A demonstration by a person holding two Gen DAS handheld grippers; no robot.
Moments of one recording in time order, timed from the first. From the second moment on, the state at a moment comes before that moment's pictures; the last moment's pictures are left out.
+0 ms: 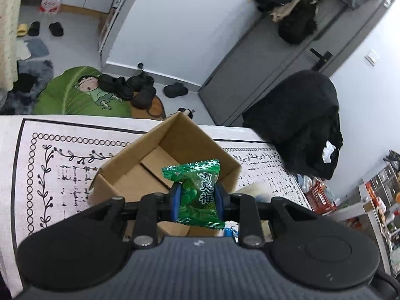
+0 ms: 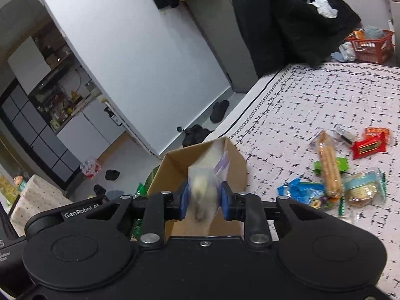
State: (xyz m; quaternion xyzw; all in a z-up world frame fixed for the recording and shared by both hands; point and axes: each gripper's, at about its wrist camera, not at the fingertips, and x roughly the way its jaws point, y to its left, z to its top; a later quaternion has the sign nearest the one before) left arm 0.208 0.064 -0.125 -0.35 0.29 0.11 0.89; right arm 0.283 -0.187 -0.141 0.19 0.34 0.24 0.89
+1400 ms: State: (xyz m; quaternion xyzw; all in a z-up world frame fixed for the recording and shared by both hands) left arm 0.215 0.067 -0.139 -0.35 0.34 0.14 0.86; right arm 0.272 -0.216 -0.144 0.18 0.36 0.11 0.91
